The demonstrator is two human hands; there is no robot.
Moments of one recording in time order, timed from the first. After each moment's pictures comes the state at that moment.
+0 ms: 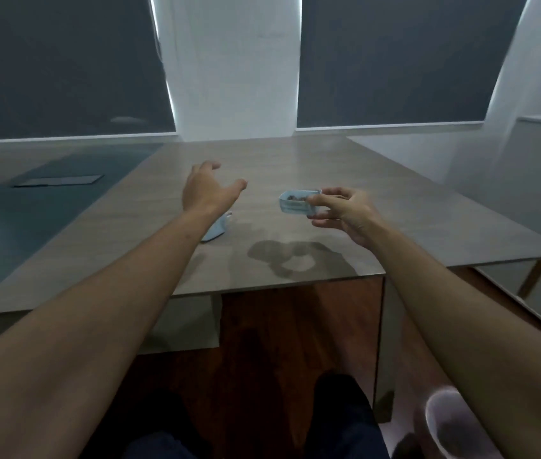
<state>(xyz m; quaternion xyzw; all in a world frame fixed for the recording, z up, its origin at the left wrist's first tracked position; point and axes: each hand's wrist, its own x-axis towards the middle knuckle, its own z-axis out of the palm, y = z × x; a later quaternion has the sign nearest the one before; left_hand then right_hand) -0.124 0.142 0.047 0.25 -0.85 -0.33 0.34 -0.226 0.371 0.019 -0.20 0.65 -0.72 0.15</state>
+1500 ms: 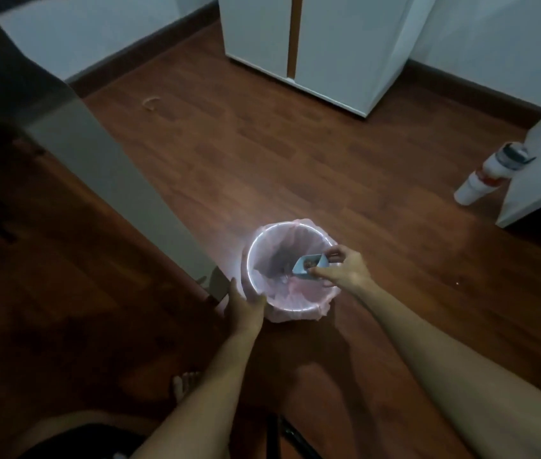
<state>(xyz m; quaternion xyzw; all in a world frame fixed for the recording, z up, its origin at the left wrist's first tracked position) -0.232 0.564 -0.493 0.21 -0.78 -0.54 -0.22 -0.220 0.770 -0.458 0.36 0.74 -0.57 0.07</state>
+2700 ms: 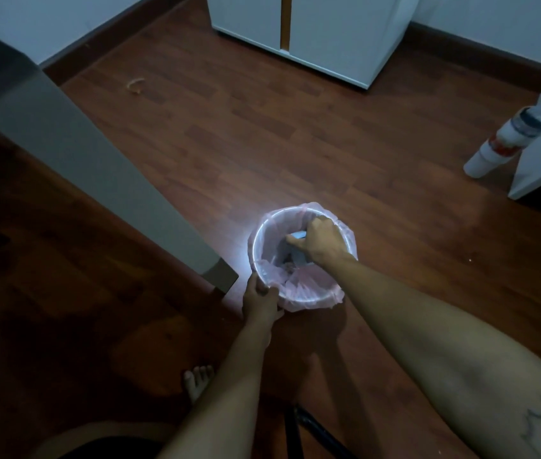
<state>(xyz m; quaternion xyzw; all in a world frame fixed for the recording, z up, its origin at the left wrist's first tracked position) -0.236 0.567 -0.506 0.27 -0.66 -0.63 -0.31 -0.286 0.726 -0.488 0.29 0.90 -0.30 0.09</state>
